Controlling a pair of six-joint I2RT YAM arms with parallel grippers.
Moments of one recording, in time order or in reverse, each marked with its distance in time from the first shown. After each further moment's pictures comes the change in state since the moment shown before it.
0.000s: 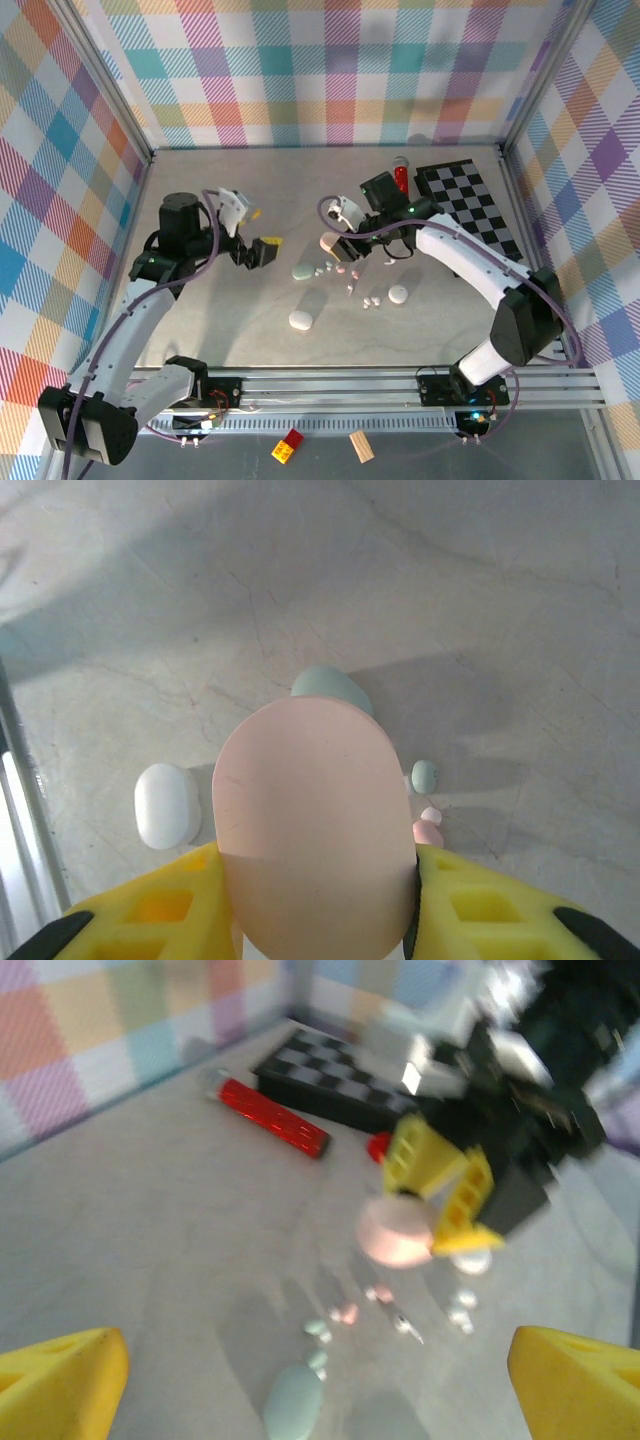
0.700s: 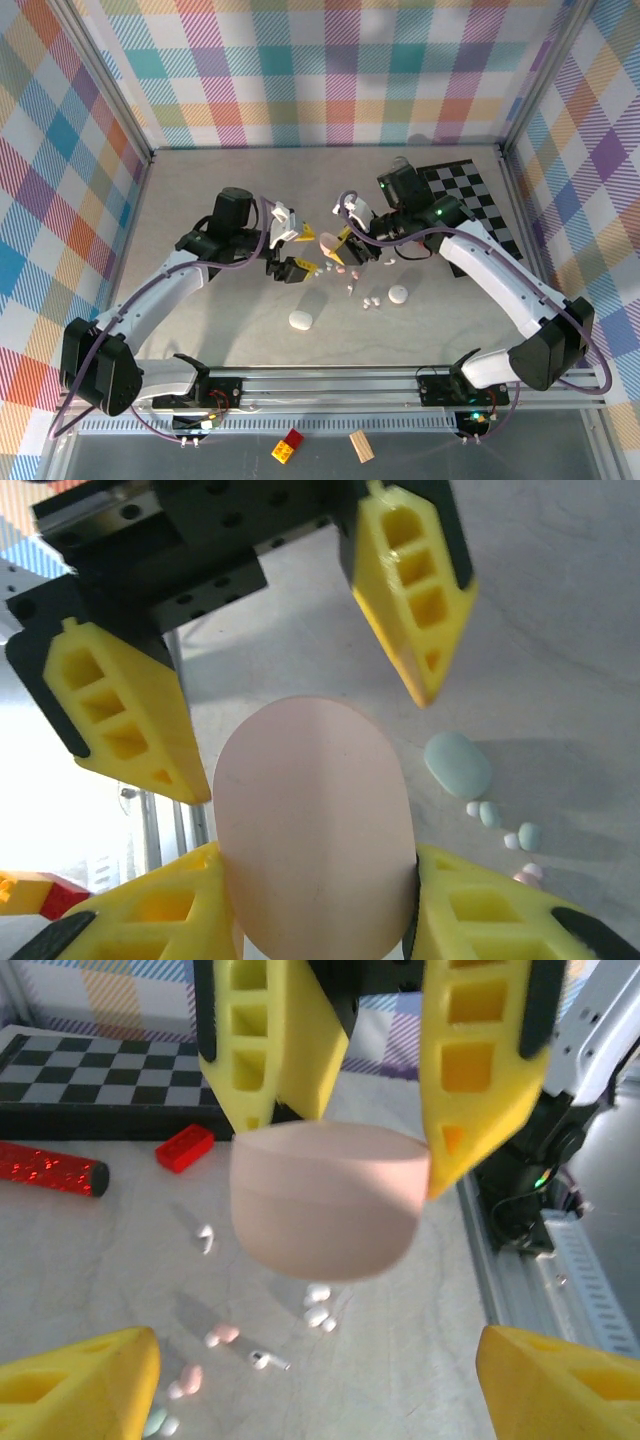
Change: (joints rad) left arm -0.201 0.270 0.061 0.066 0.248 0.170; right arm 0.000 -0.142 0.059 -0.114 -0.237 -0.049
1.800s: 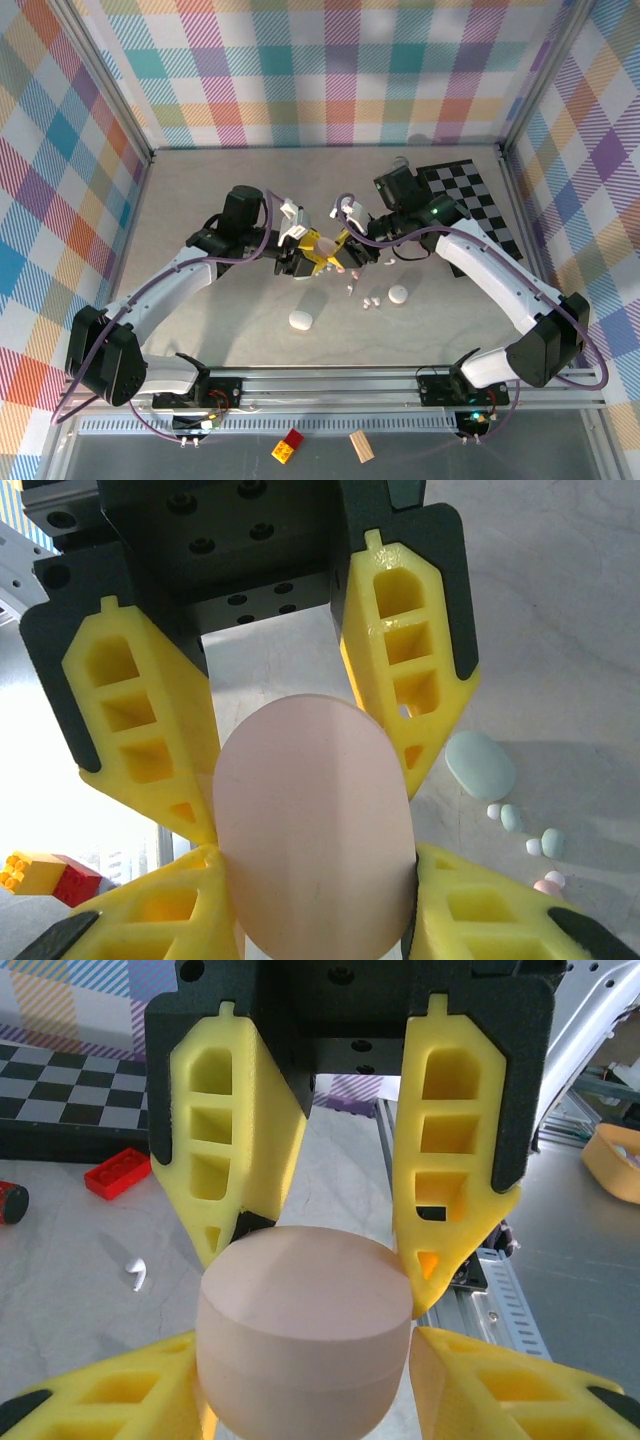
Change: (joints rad) left arm -0.042 0.046 0.012 0.076 0.081 -0.133; right arm 0.000 0.021 0.000 -0.016 -0.026 -0.034
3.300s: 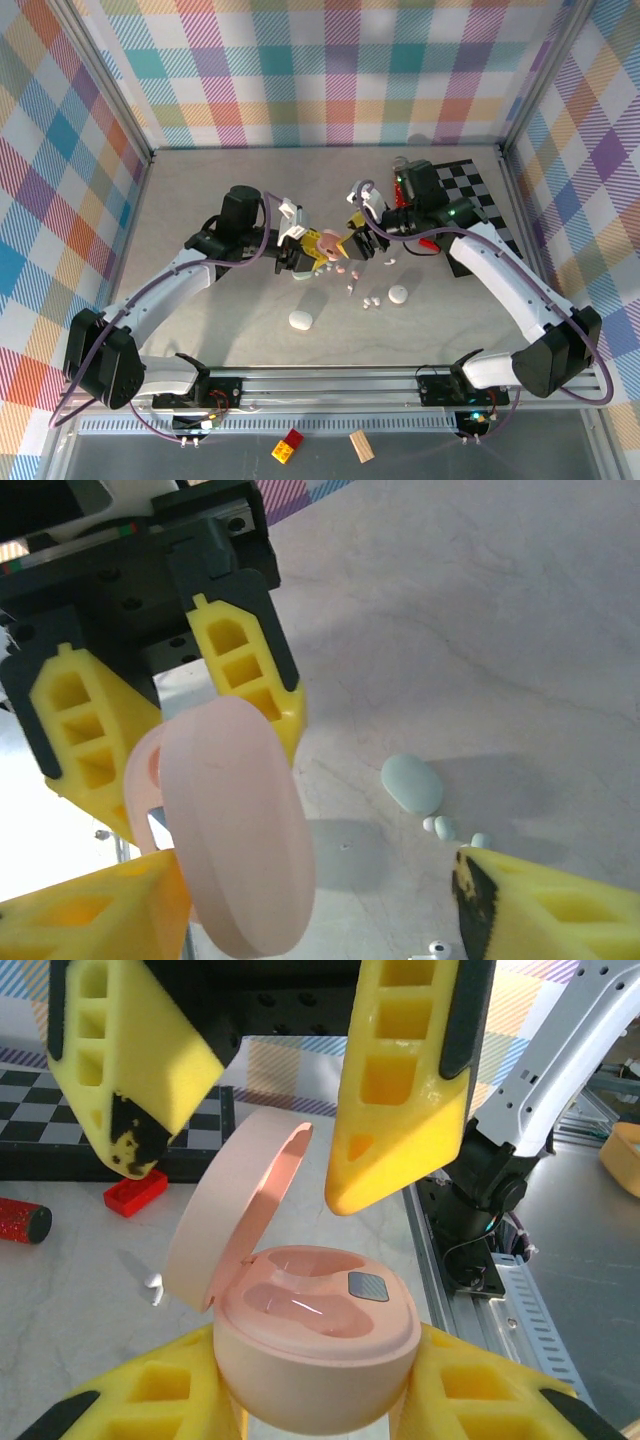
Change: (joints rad) left arm -0.002 -0.020 -0.015 0.054 -0.018 -0.003; right arm -0.095 -0.068 -0.053 0.121 0.010 0.086
